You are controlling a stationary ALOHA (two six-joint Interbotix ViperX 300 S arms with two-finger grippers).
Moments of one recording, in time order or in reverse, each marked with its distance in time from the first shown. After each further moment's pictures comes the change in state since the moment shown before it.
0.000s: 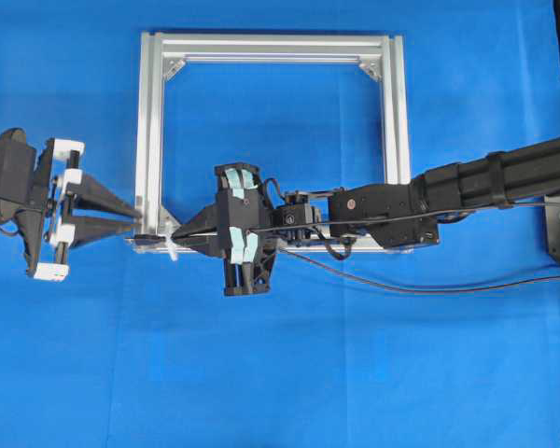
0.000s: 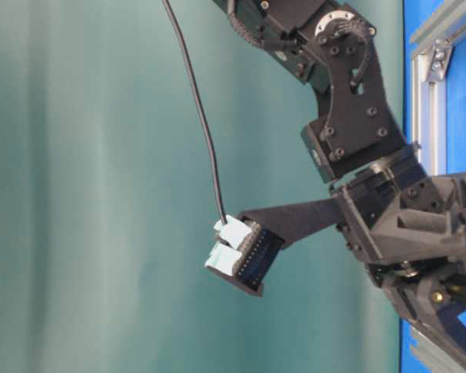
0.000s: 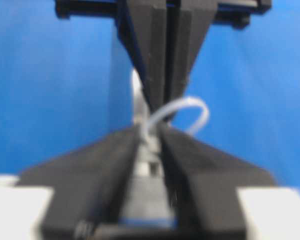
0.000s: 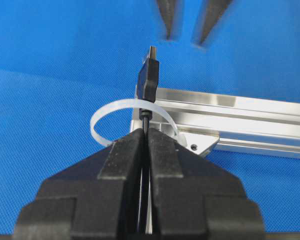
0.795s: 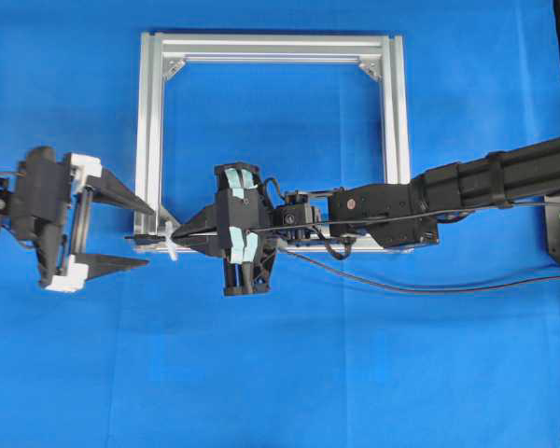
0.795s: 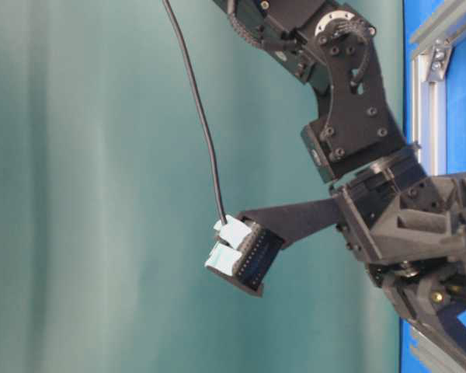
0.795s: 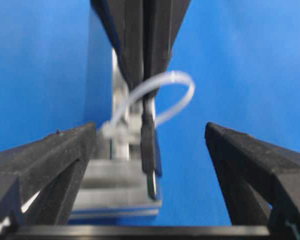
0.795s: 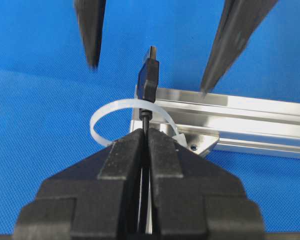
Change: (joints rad) left arm -0.034 0.147 -0.055 0.000 0.034 -0.006; right arm 0.000 0.002 0.000 0.000 -0.002 0.000
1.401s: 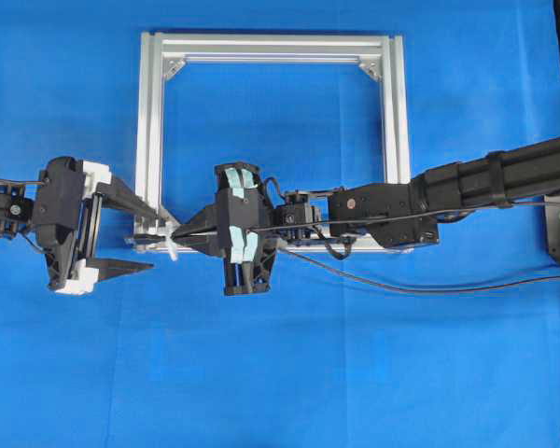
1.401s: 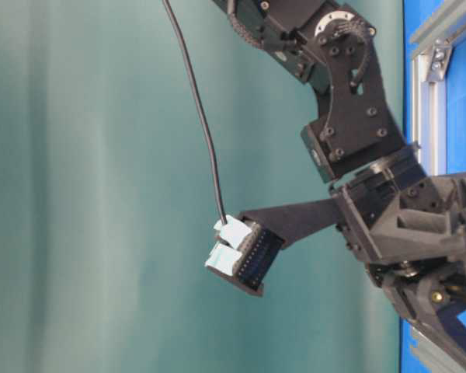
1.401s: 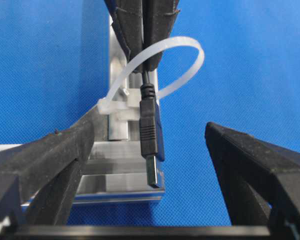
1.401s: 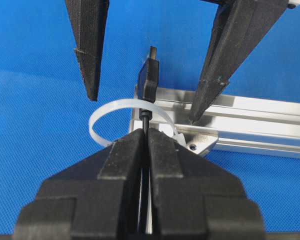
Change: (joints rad) left arm -0.002 0.071 -0.017 0.000 -0.002 0.000; right arm -0.002 -0.002 0.000 0.000 0.002 0.000
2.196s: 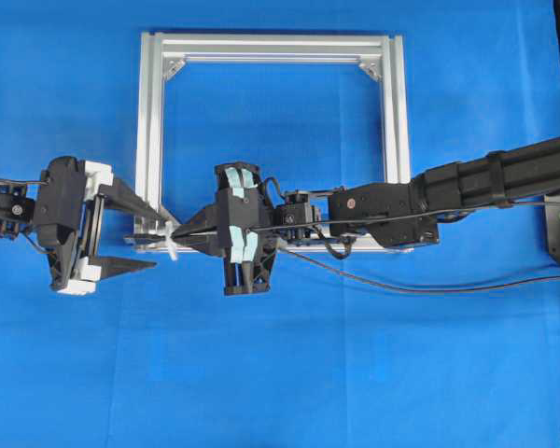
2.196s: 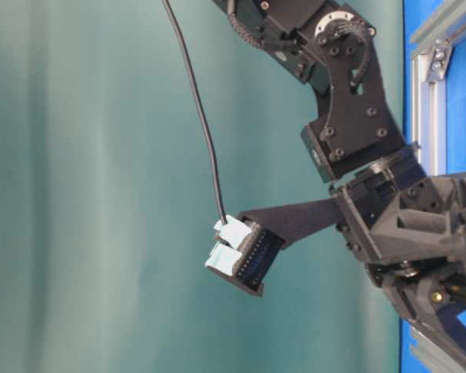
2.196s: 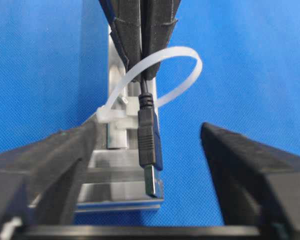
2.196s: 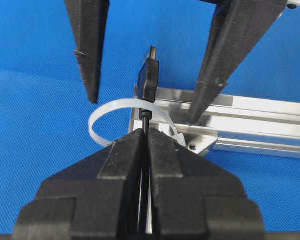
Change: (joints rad) left arm -0.002 -0.002 -0.009 0.002 0.000 0.002; right arm 0.000 0.000 0.002 0.000 0.000 0.000
